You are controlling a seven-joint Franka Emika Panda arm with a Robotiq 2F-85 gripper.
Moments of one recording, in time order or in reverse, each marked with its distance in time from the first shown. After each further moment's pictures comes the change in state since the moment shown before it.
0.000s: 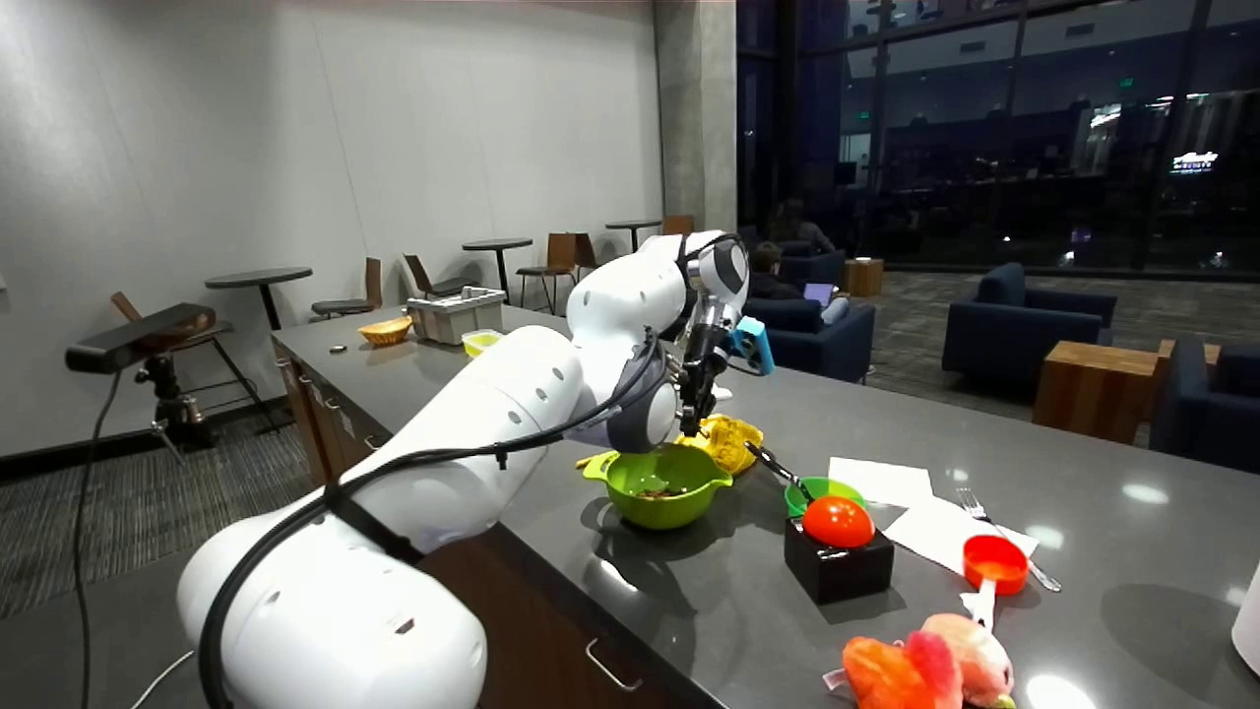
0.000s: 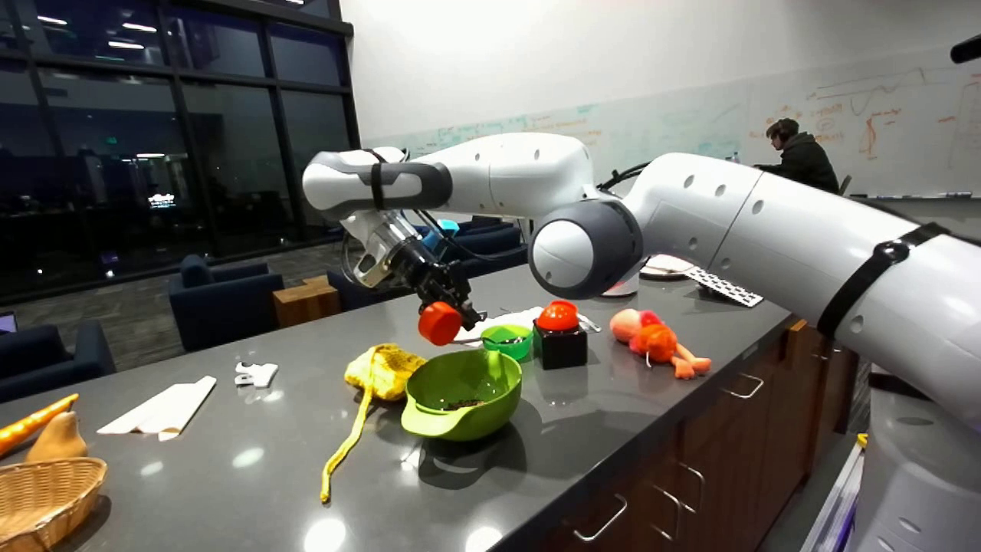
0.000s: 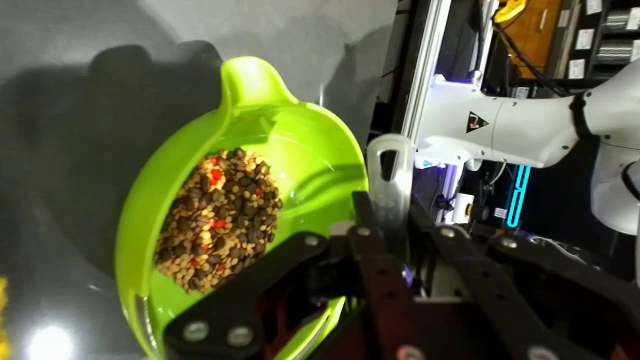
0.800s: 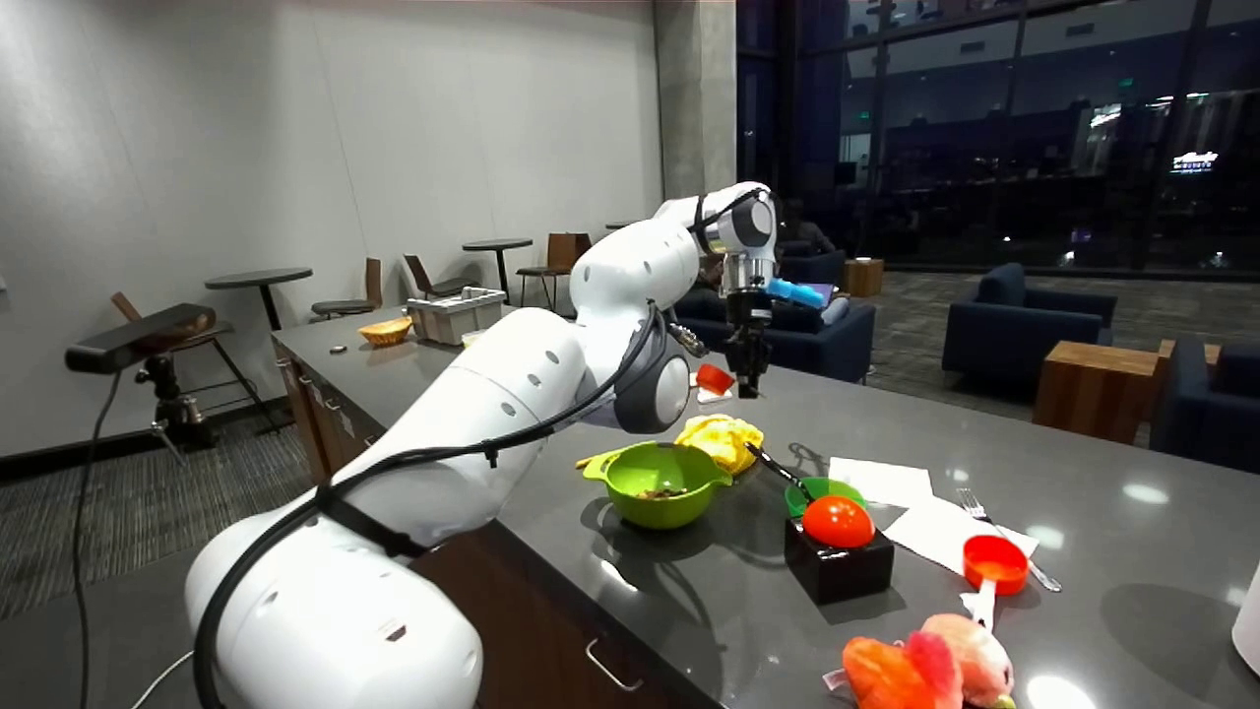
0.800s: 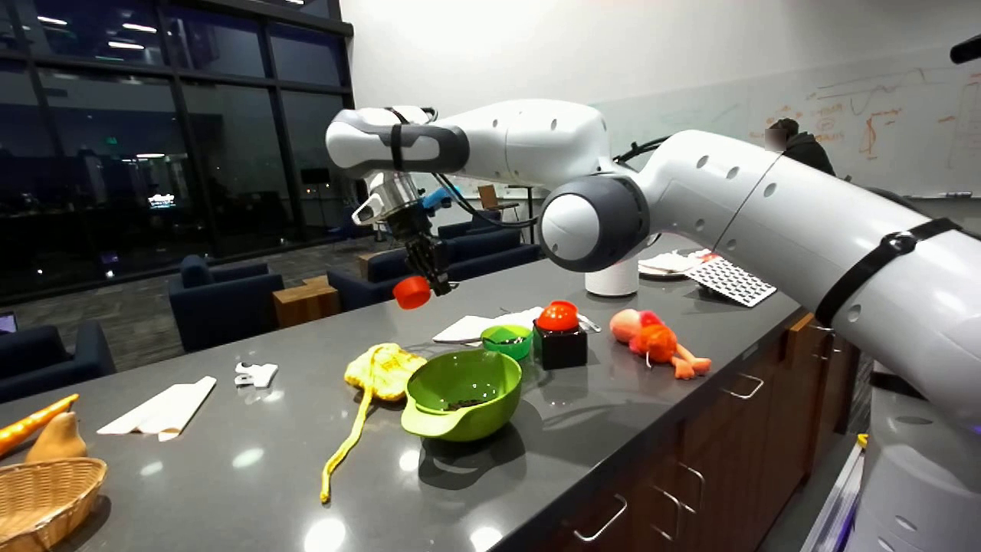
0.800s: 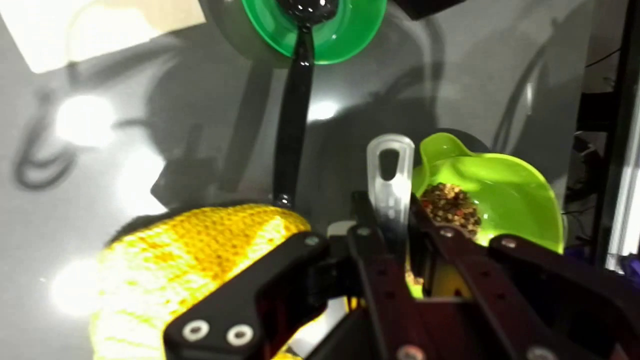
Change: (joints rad) arm -0.053 -0.092 -0.060 0.001 0.000 0.420 0.173
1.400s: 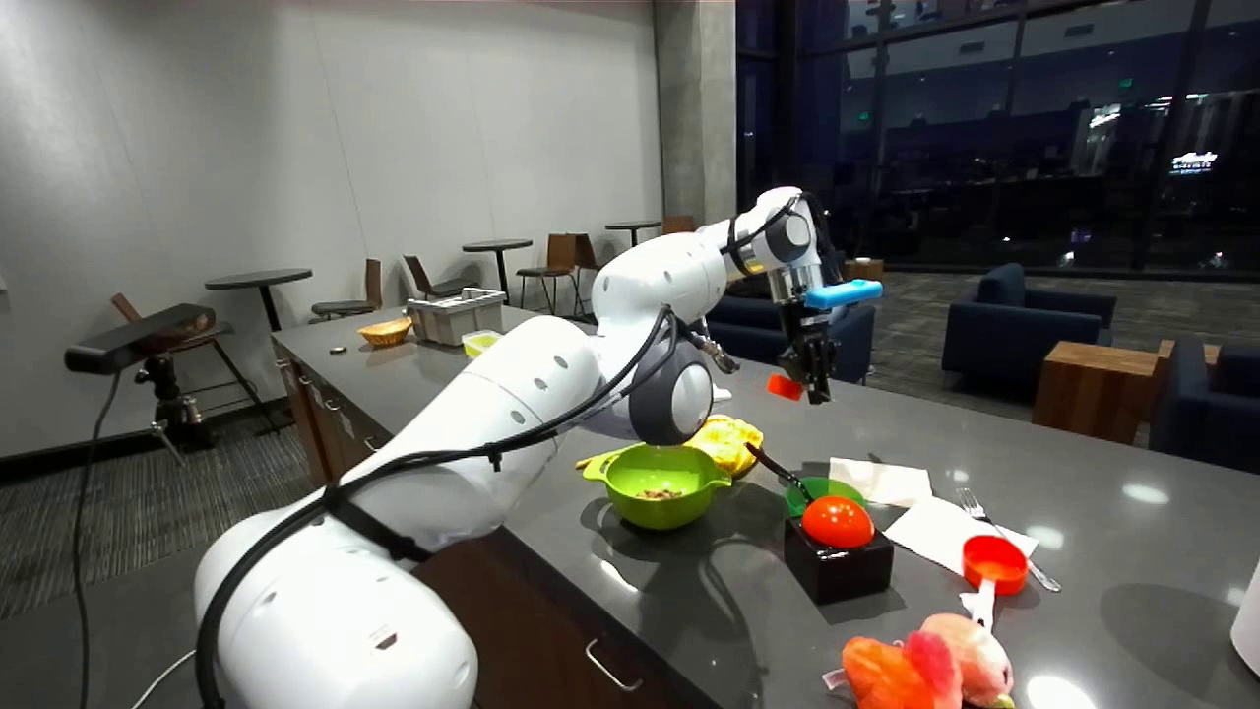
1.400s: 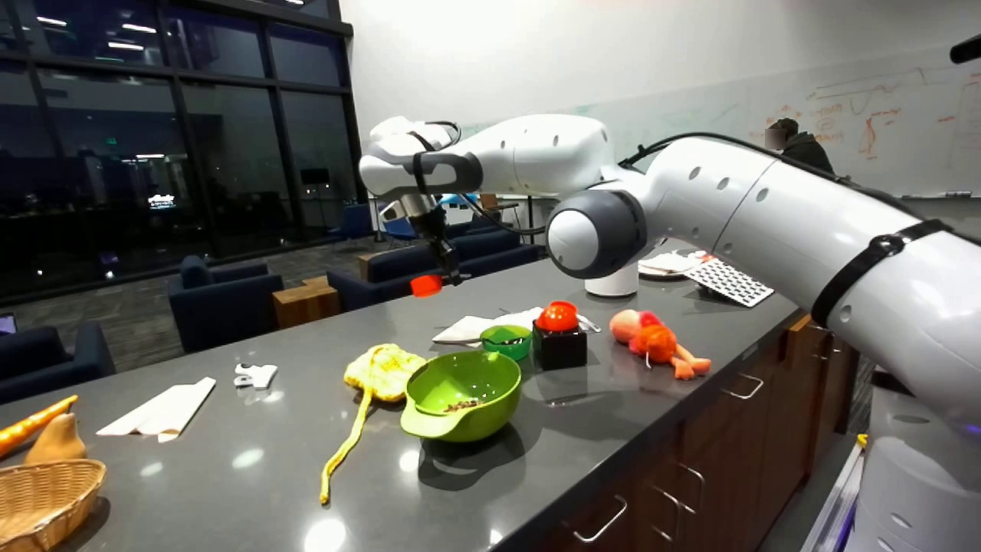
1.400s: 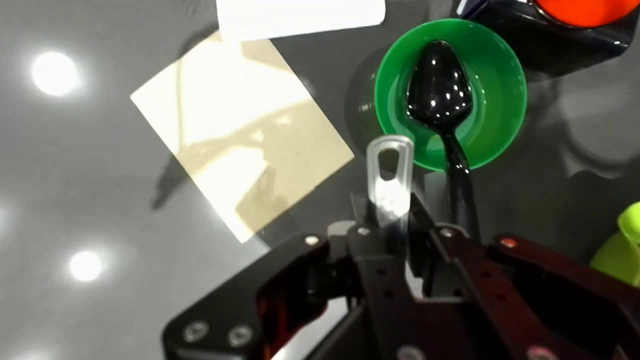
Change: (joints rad) arm -0.057 0.033 -0.101 -0.020 -0.061 0.282 0.231
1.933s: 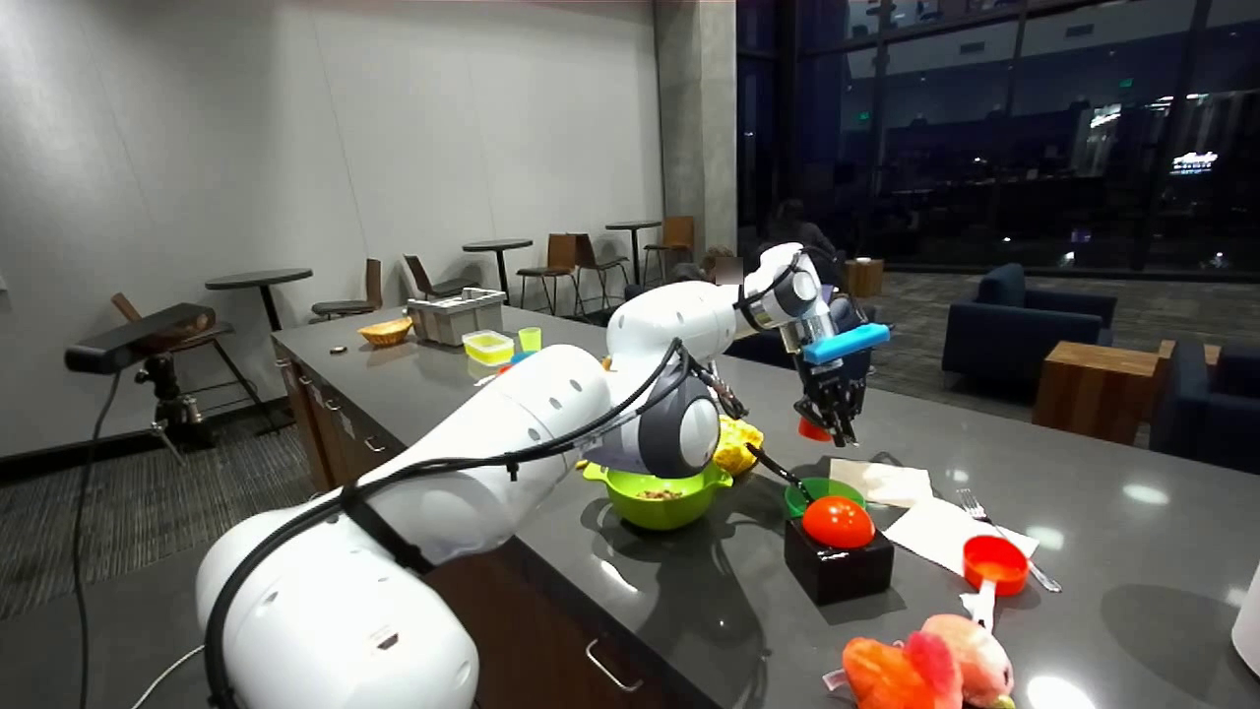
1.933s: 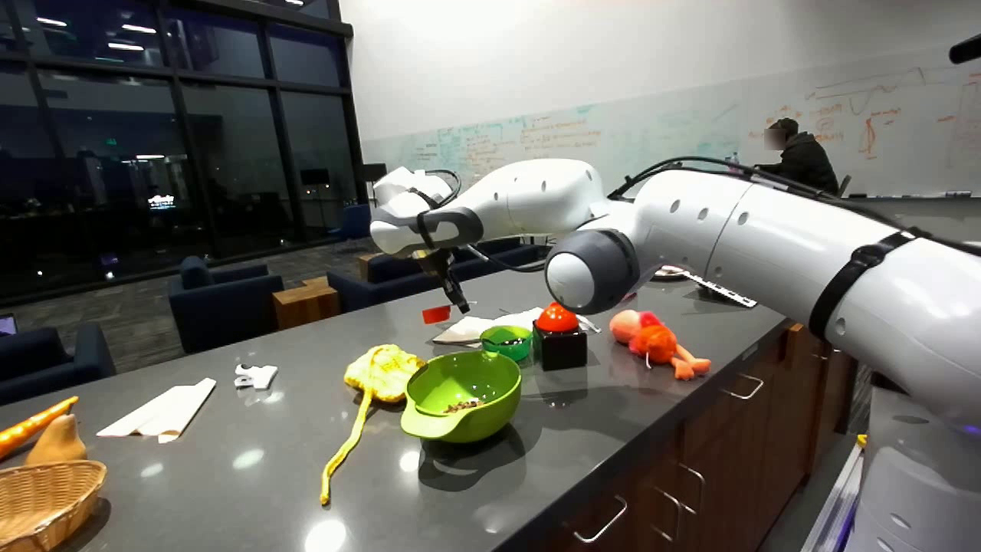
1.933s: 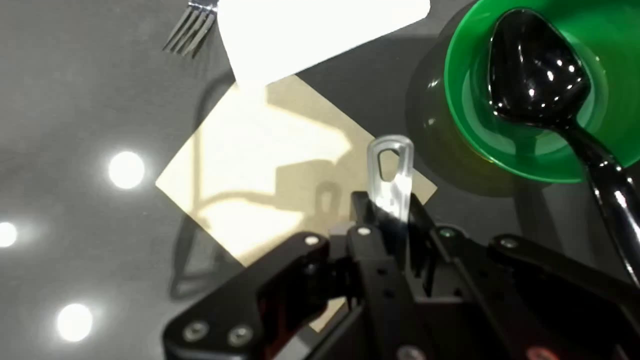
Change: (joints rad) arm -0.001 0.132 -0.057 0.003 -0.060 0.150 0.299
